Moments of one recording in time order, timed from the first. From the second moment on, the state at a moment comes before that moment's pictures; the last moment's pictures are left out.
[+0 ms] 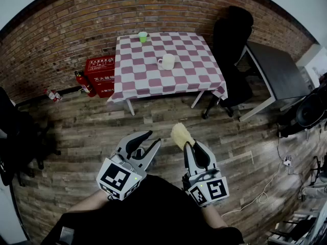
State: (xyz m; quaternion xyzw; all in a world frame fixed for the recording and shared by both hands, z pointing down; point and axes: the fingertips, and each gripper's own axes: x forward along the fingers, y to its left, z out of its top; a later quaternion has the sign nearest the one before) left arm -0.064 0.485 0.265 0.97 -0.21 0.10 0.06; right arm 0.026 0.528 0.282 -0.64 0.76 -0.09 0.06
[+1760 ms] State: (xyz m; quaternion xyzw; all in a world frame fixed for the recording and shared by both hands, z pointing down) left arm -0.061 0.117 0.353 0.95 -0.21 0.11 0.20; right arm 0.039 0.206 0.362 -0.66 0.71 -0.24 0.01
